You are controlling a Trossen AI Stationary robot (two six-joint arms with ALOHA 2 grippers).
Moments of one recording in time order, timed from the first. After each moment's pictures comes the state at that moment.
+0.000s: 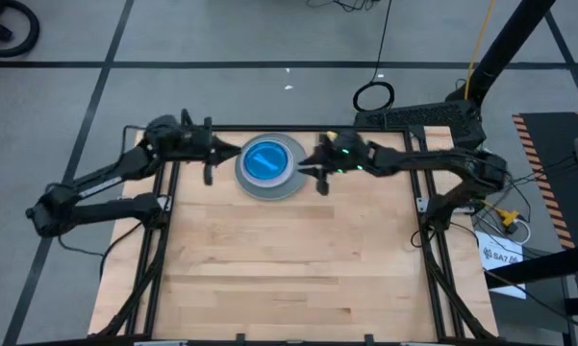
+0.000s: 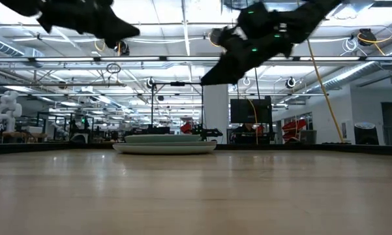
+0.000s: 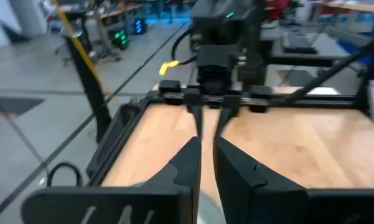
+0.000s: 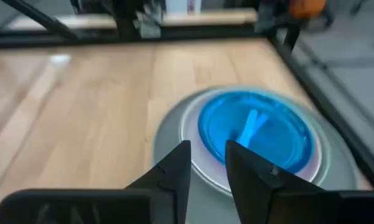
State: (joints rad) left arm 0.65 0.87 0.68 0.03 0.55 0.15; right arm -0.36 1.56 0.92 0.16 -0.26 -0.11
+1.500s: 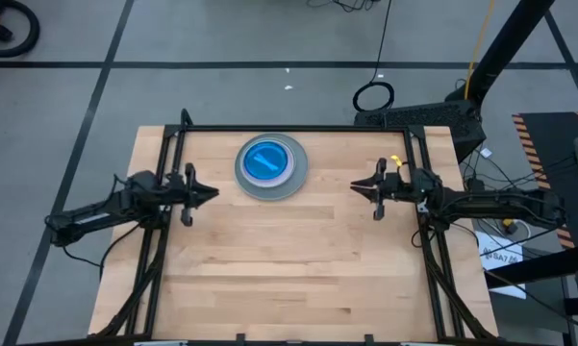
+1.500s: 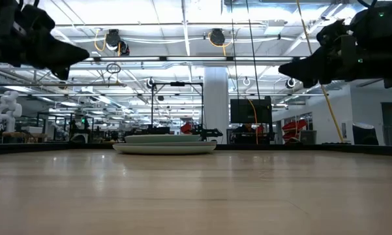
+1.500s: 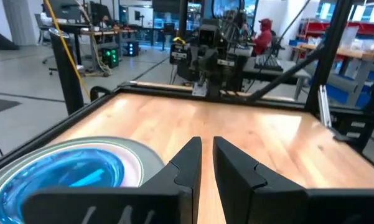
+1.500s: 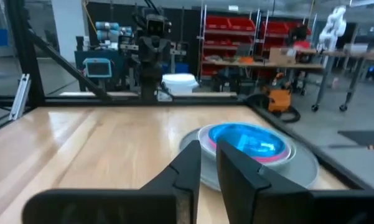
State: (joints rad) left arm 0.29 0.00 0.10 -0.11 0.23 -0.07; right arm -0.33 0.76 0.02 0.77 -0.21 -0.04
